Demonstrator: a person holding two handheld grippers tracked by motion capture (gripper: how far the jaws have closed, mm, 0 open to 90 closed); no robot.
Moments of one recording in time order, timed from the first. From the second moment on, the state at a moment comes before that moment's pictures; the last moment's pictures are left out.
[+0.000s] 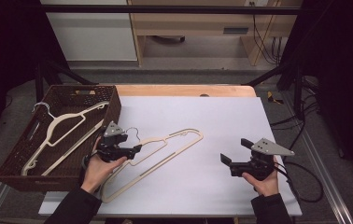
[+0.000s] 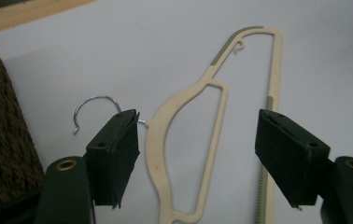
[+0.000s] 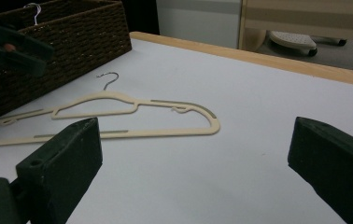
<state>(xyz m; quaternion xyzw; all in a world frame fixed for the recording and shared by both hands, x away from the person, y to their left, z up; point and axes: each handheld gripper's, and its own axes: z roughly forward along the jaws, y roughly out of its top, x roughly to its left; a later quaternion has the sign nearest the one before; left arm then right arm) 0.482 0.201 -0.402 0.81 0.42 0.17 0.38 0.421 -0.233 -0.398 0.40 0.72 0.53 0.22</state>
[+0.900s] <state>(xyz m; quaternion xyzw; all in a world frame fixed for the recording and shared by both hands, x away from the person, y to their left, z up) 0.505 0.190 -0.464 0.82 0.47 0.17 0.26 0.421 -0.232 -0.399 0.40 0.72 0.52 0.22</state>
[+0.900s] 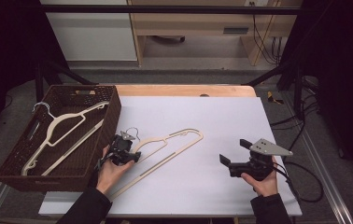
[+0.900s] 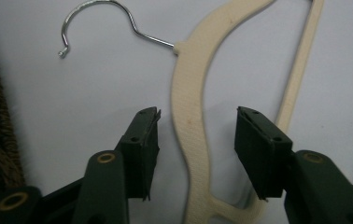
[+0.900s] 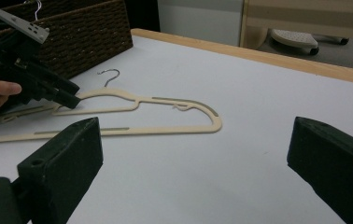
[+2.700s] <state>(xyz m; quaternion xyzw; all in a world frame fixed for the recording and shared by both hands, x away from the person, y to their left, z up) 0.503 0.190 -0.469 0.78 0.52 0.20 0.28 0.435 -0.196 -0.402 0.37 0.75 0.51 0.20</state>
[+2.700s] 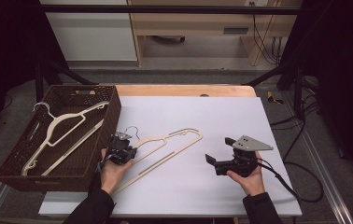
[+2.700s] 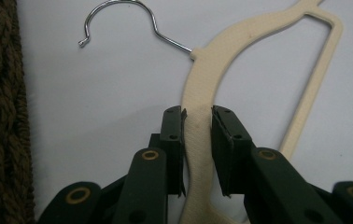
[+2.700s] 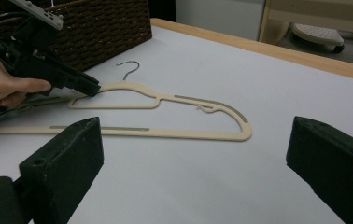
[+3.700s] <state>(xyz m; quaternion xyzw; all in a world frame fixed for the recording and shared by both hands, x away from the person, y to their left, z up) 0.478 0.194 -0.448 0.82 0.46 0.18 0.28 0.431 -0.200 -0.400 0.36 0.75 0.51 0.21</state>
